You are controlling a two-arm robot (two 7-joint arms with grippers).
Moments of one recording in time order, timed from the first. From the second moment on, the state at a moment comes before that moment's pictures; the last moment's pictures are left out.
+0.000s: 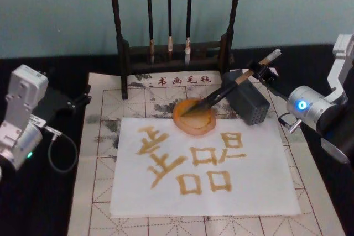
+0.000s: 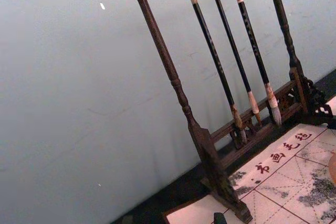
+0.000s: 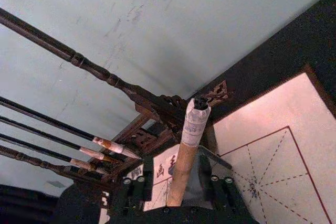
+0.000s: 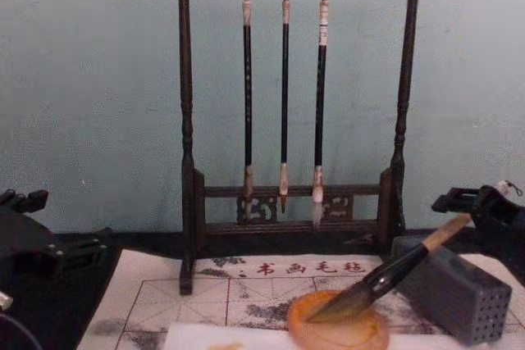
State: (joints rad) left arm -0.20 0.60 0.45 -1.41 -0.25 -0.12 0.03; right arm 0.37 0.29 -0.25 -1.24 1.22 0.36 0.01
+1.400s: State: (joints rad) left arm -0.20 0.60 0.45 -1.41 -0.25 -0.12 0.03; right arm 0.36 0.32 -0.27 -1.26 1.20 0.32 0.03
